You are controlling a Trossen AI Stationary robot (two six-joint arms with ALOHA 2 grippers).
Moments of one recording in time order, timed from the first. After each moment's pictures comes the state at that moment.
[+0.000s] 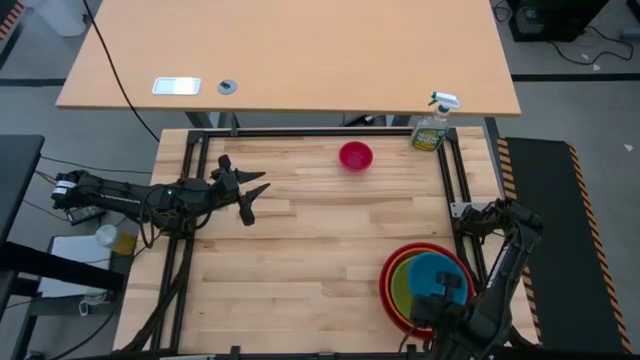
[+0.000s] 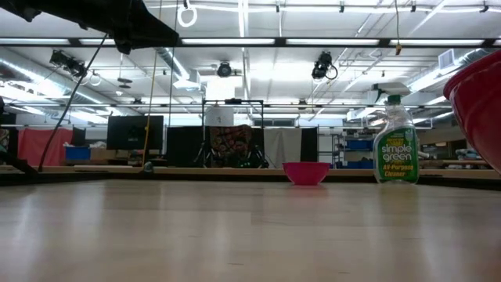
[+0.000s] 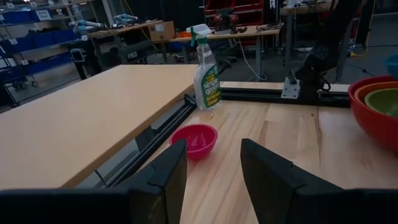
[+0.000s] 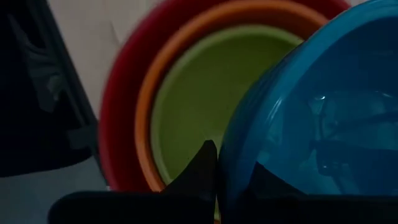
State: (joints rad) left arm -0.10 0.73 0.49 0.13 -0.58 0.06; right arm 0.99 1.86 1.77 -1.57 0.20 1.31
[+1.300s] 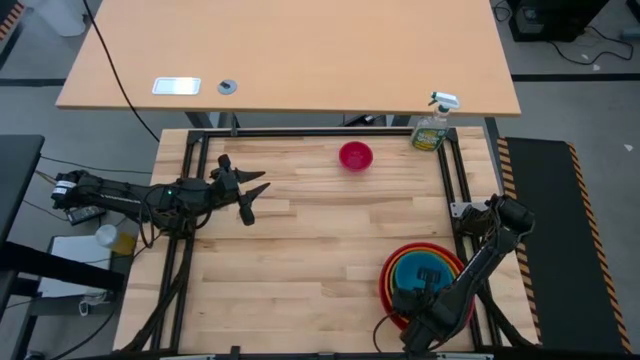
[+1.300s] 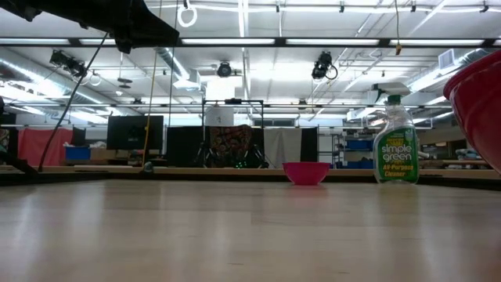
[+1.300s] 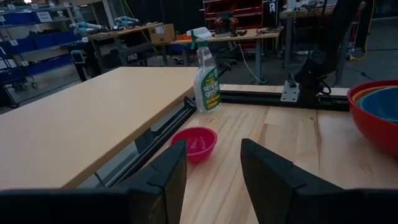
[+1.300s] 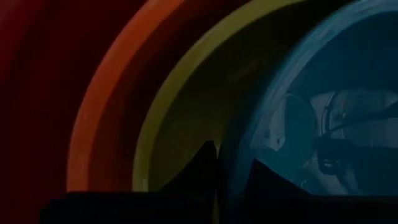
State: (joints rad) left arm -0.10 0.73 0.49 0.15 -0.58 0.06; right arm 0.87 1.86 1.44 -1.26 0.05 1.18
